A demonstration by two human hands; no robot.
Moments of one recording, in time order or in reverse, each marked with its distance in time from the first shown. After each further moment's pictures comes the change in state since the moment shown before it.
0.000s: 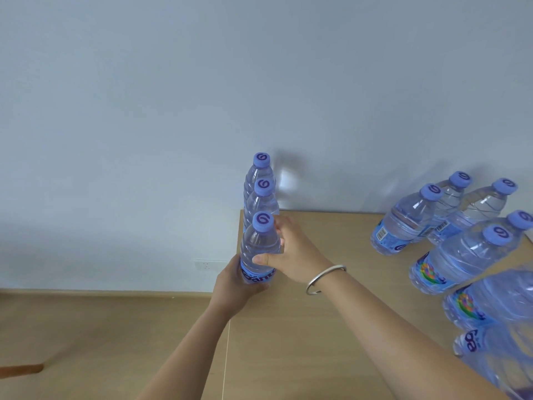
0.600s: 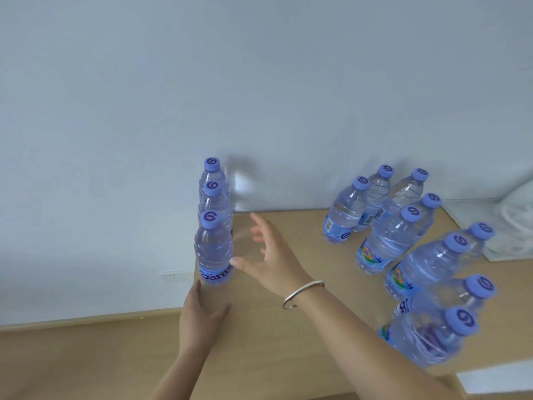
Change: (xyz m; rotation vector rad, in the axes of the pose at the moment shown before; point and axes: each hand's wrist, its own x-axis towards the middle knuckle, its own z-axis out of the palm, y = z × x) left_hand -0.060 -0.009 0.038 0.047 0.234 -0.101; right_hand -0.068 -0.008 -0.024 0.078 0.202 0.017
